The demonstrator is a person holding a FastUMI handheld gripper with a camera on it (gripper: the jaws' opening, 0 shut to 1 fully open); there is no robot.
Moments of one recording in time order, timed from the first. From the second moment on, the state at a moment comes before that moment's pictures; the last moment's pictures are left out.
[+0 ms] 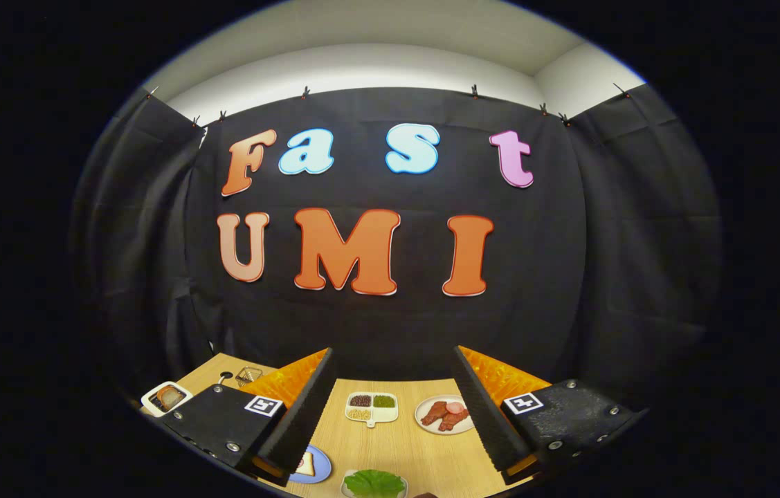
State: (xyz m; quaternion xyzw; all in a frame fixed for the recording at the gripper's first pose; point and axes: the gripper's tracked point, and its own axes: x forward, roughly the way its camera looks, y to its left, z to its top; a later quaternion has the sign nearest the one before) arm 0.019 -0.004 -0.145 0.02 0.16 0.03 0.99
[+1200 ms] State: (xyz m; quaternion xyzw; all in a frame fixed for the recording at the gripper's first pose) arm -0.082 0.039 -0.458 0.00 0.57 0.14 0.81
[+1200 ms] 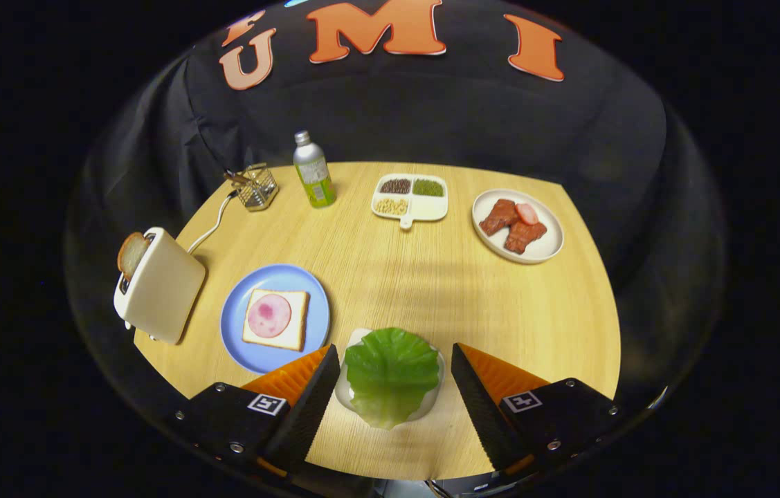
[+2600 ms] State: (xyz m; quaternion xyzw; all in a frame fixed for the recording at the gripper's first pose) arm -0.123 0.044 -0.578 -0.01 0.69 0.07 0.72
